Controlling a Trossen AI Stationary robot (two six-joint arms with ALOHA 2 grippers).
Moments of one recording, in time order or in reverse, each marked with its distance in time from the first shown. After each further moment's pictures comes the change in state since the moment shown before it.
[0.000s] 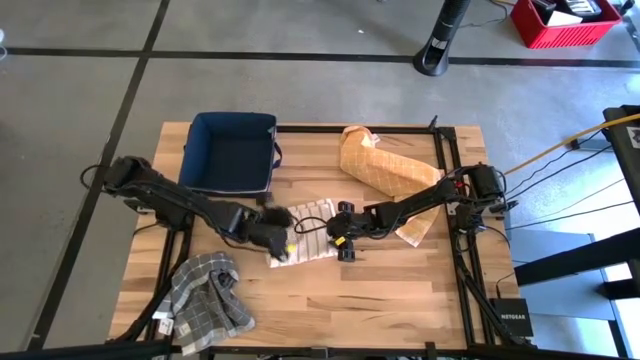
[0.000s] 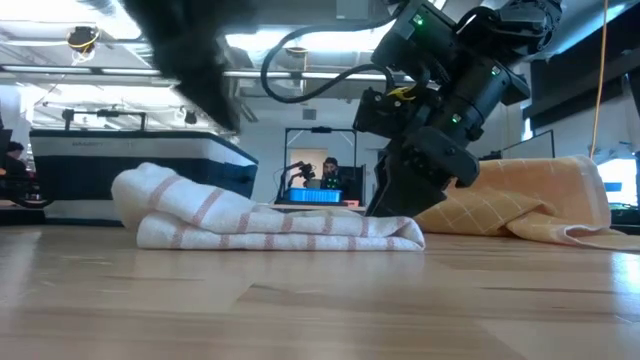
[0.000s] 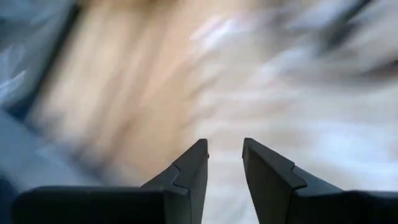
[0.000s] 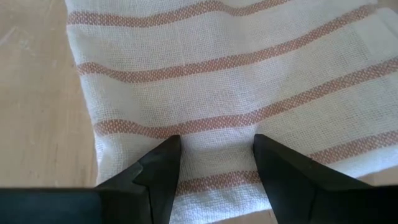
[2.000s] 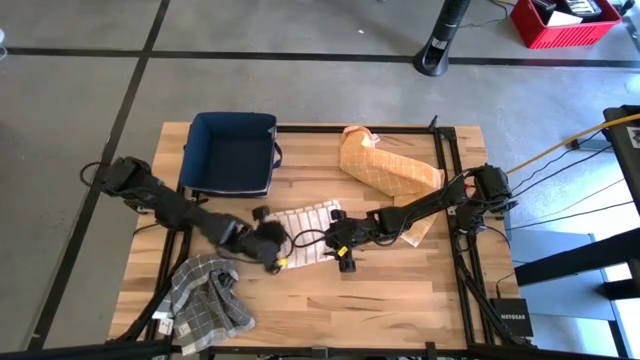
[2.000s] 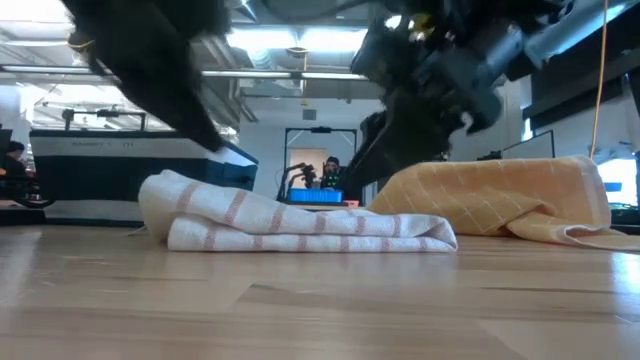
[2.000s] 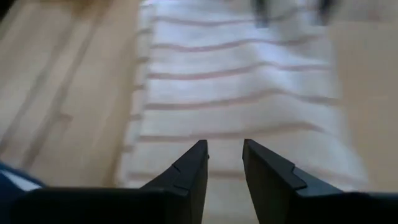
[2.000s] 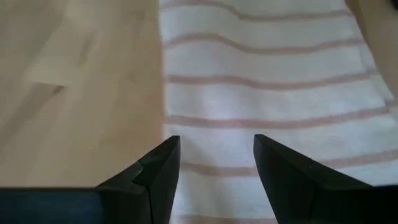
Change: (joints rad) left arm -0.087 0.000 -0.159 0.192 0.034 -0.080; right arm 0.070 -0.049 0.023 0.091 -0.060 -0.080
